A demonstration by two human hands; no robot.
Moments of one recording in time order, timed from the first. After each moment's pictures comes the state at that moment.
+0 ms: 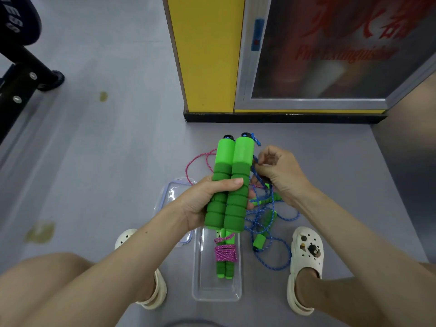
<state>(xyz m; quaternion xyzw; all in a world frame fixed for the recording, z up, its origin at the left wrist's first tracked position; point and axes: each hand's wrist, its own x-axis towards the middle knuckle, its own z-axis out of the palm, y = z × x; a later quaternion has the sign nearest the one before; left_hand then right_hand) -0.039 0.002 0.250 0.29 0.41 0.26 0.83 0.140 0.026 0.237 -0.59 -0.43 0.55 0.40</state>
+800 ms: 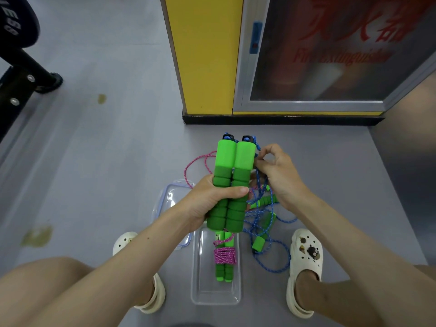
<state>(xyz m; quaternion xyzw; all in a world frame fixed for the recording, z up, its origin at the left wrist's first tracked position) -0.033 0.004 0.246 0.36 0.48 0.26 0.76 0.134 0.024 0.239 -0.61 -0.42 0.54 0.40</state>
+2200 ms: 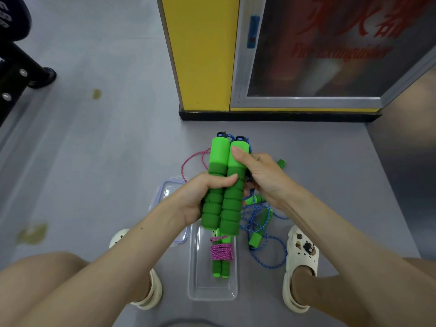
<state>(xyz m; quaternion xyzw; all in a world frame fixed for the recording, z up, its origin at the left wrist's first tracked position) -0.033 0.011 0.248 0.27 0.44 0.23 0.83 0.110 0.022 0.252 -0.56 -0.40 0.64 0.34</state>
